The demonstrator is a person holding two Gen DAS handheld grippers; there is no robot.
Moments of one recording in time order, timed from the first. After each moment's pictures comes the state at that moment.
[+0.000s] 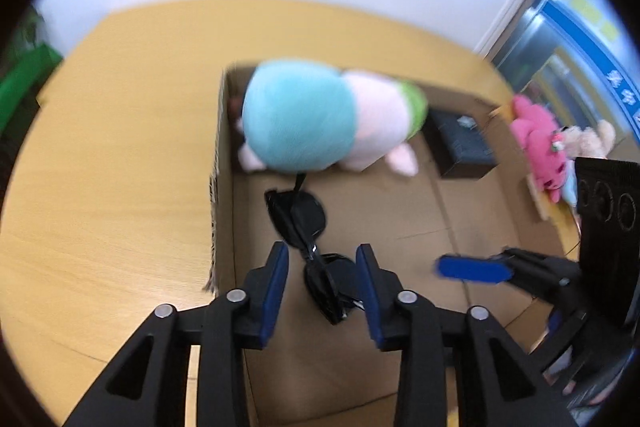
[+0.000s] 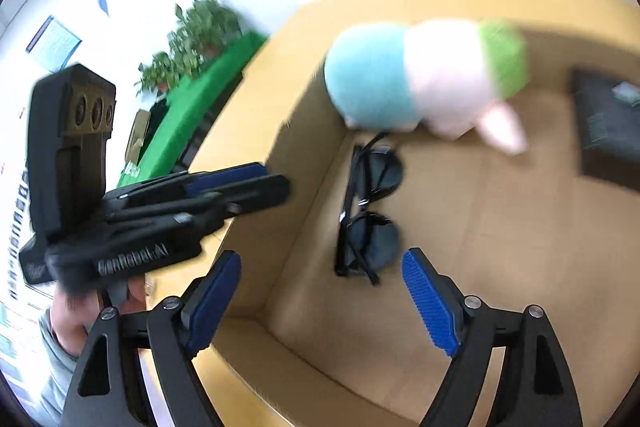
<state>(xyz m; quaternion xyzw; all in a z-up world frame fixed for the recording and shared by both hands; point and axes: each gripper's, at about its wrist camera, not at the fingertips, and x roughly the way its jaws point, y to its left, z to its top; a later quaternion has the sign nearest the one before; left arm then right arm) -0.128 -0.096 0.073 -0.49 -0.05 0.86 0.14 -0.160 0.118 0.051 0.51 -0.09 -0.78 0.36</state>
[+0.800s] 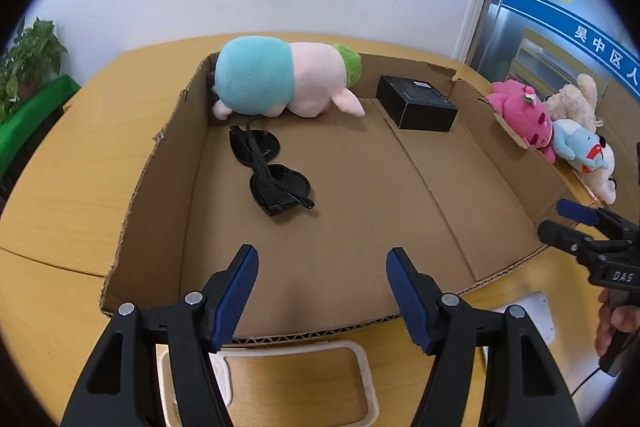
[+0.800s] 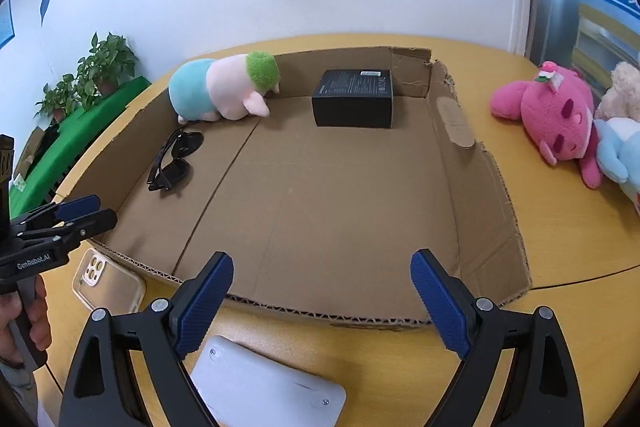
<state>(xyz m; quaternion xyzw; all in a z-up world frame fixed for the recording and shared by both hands) -0.025 -0.015 0.020 -0.40 -0.01 0.91 0.11 -0.034 0.330 0.017 0.41 0.00 -0.90 0.14</state>
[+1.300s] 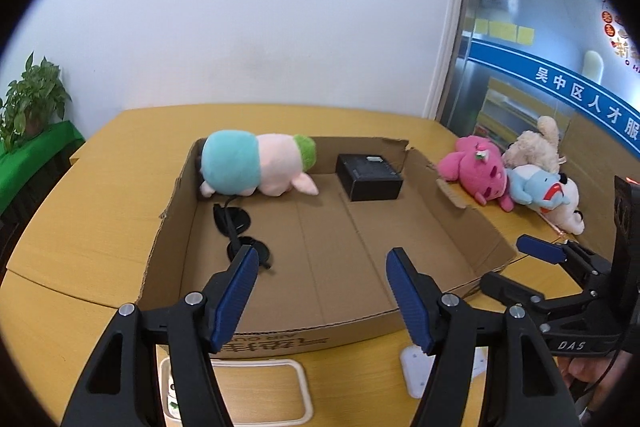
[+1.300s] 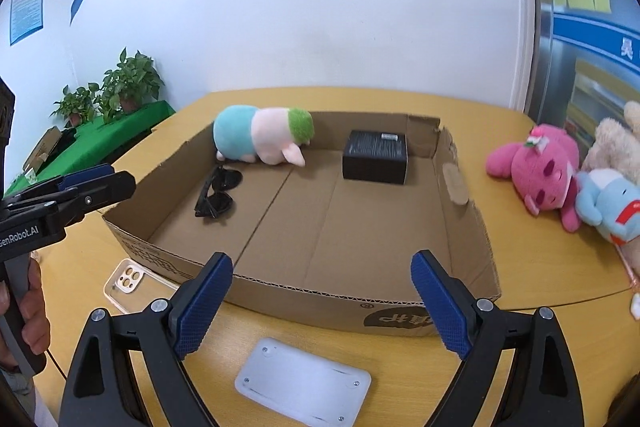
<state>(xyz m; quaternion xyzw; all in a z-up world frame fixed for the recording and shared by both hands) 0.034 0.011 0.098 -0.30 -0.03 0.94 0.14 0.022 0.309 0.073 0.32 0.03 -0.93 0.16</state>
